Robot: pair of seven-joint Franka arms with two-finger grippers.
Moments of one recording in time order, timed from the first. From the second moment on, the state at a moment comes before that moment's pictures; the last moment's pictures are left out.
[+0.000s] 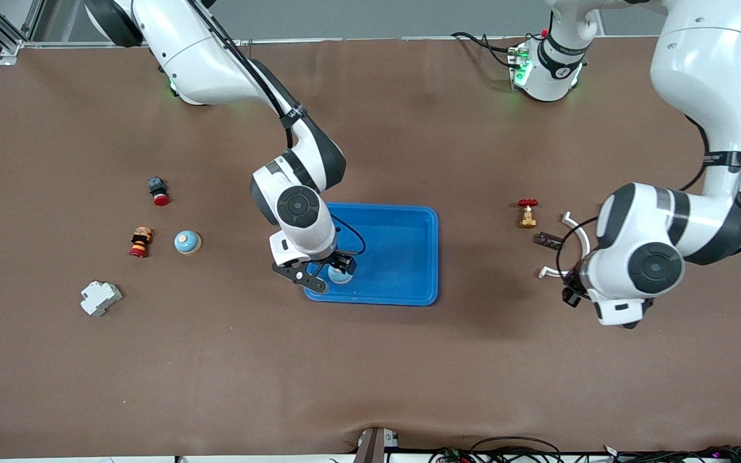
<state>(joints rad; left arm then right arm) 0.07 0.63 -0.28 -1.47 0.28 1.86 -1.22 0.59 0.76 0.03 -1.43 0.00 2.21 1.06</state>
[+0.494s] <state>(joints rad) 0.19 0.69 -0.28 -1.54 0.34 2.04 -1.08 0.60 0.85 0.03 -1.37 -0.02 2.25 1.08</state>
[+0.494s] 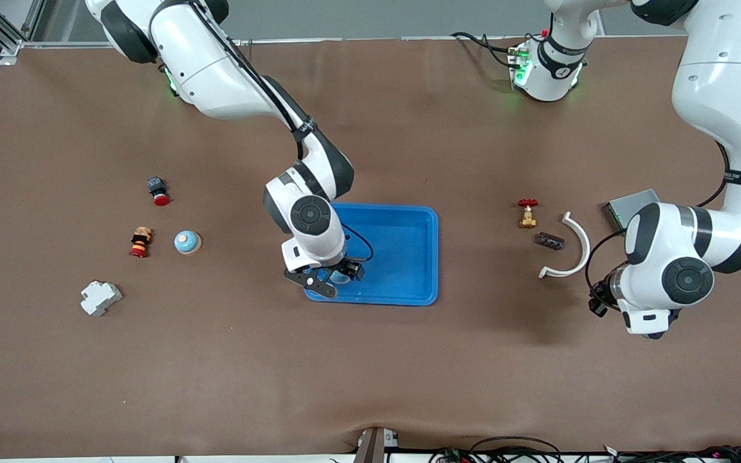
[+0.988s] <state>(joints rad) 0.25 0.76 -0.28 -1.60 0.36 2.10 -1.04 0.61 0.88 0.03 -1.37 -0.05 2.29 1.11</state>
